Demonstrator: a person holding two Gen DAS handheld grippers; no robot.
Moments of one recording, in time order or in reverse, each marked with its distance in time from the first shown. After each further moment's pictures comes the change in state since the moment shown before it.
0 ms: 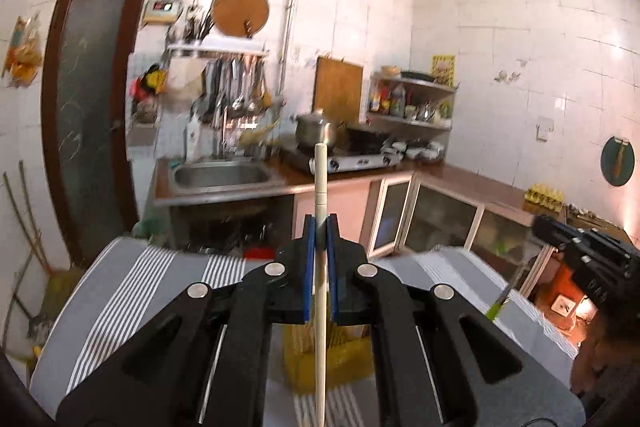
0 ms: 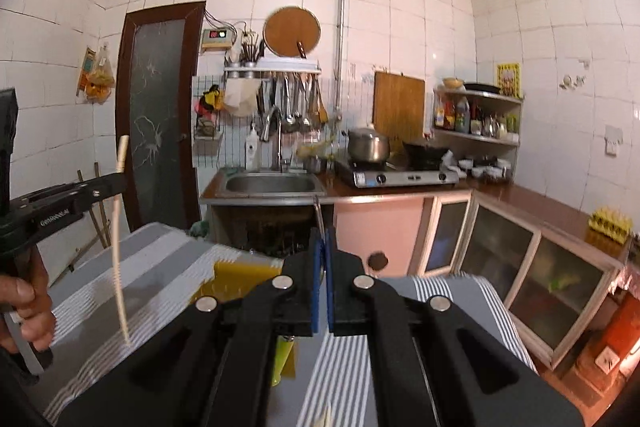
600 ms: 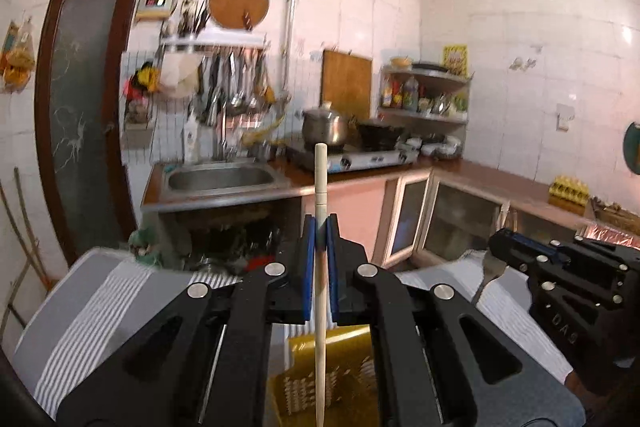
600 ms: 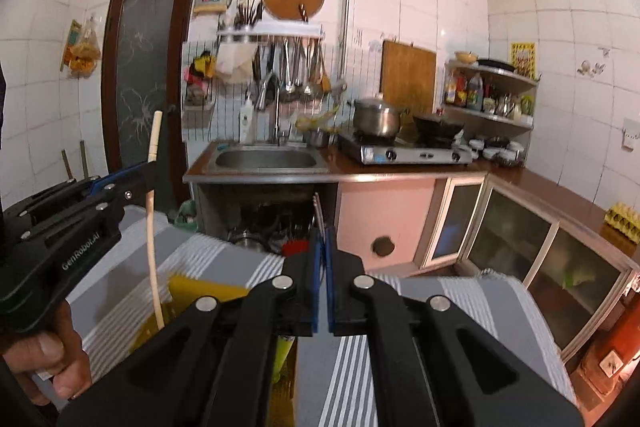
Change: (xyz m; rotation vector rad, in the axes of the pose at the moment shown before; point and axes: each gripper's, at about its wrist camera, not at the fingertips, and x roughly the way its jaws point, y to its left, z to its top) left arm 0.133 -0.004 -0.042 0.015 0.029 0.050; right arm 0.138 0.016 -0.040 -0.007 0.153 0.005
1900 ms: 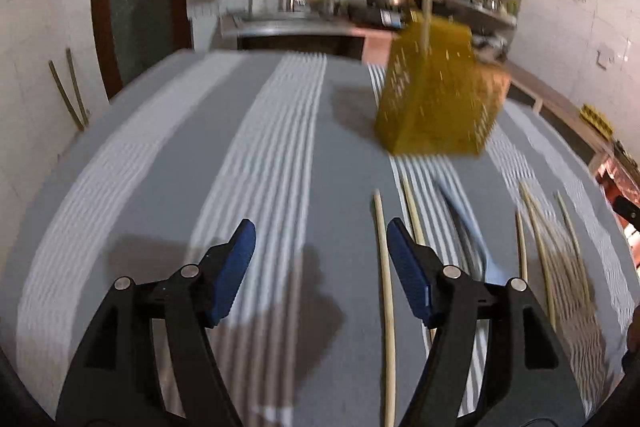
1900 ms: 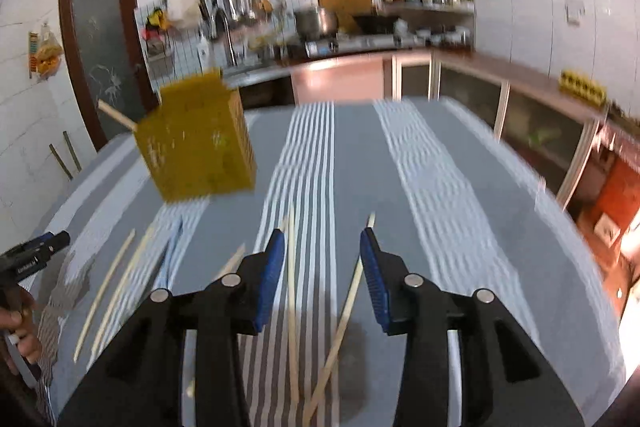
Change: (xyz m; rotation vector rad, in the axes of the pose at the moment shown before) left arm -0.175 0.087 -0.202 -0.100 0.458 0.127; right arm -0.164 -0.059 -0.205 0.239 0.278 -0.076
